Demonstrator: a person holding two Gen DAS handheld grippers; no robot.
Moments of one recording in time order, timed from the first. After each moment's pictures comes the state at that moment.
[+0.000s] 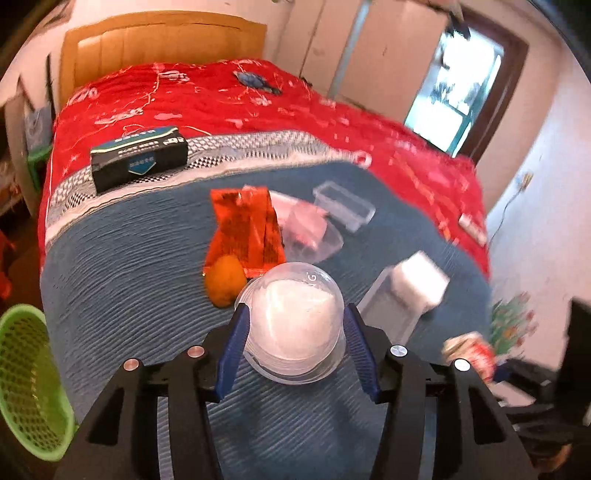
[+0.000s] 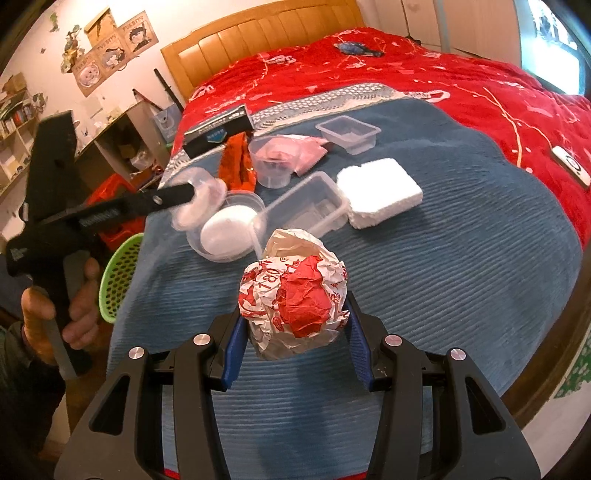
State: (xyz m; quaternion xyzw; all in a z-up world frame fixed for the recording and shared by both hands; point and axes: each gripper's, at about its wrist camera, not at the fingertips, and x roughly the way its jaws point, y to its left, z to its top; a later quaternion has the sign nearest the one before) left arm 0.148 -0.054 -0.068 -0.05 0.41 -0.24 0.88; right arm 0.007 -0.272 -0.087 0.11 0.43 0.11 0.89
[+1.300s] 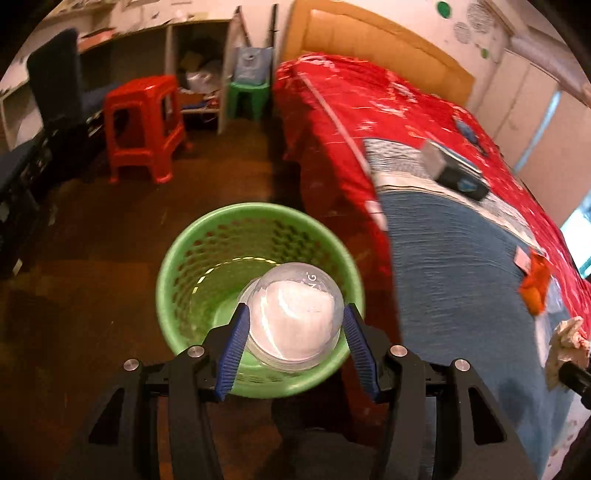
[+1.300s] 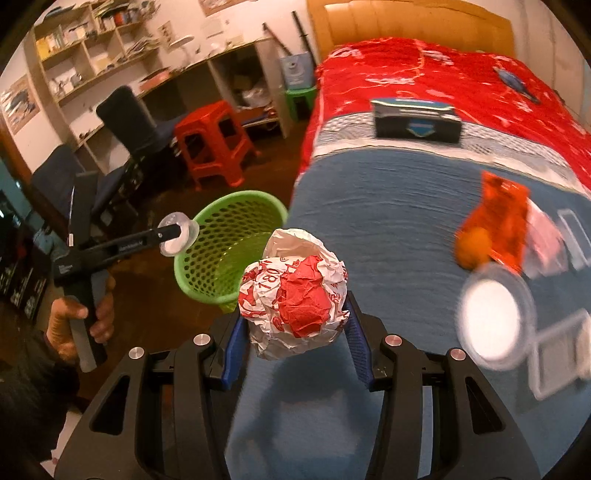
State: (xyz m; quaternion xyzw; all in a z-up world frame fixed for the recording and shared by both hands) left arm 0.086 0.289 -0.128 -0.16 0.43 0.10 0.88; right arm 0.083 -0.021 -0.066 -0.03 0.44 0.32 0.84
